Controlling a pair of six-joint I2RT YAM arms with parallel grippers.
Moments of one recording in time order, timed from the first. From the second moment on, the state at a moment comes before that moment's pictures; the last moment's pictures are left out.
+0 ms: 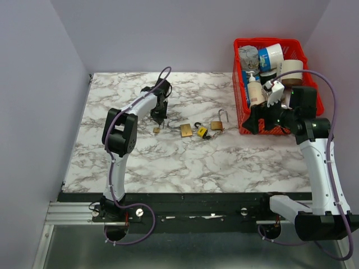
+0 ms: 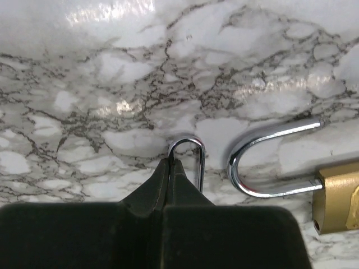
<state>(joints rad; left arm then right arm) -0.36 2.22 1.79 -0.81 -0.07 -0.26 0.01 1.08 1.29 -0.91 -0.50 -0.25</state>
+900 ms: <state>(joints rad) -0.24 1.45 1.37 -0.48 0.44 -0.78 0.60 1.32 1.32 -0.35 -0.24 -0.05</state>
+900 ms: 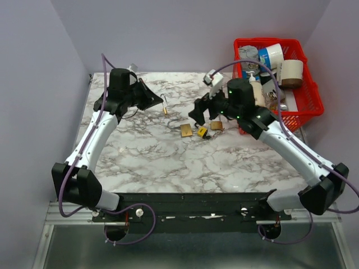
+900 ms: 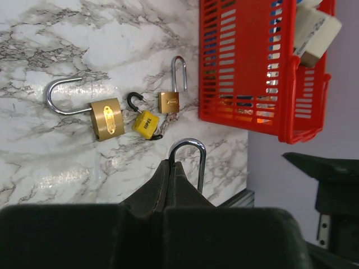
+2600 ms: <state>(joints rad) -0.13 1.34 1.27 -0.49 0.46 -1.10 0.91 1.80 1.68 -0.26 -0.07 0.03</state>
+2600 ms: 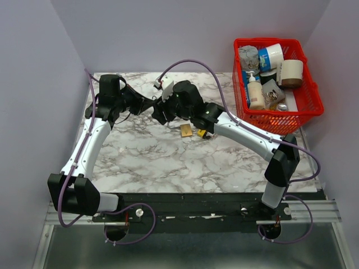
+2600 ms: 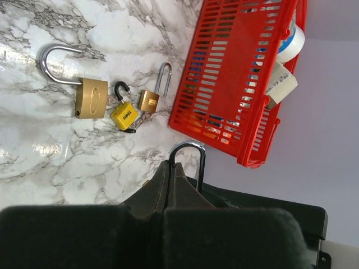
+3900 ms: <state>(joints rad) -0.11 1.34 1.24 -0.48 0.47 -1.14 0.91 1.82 1.65 -0.27 -0.02 0.02</state>
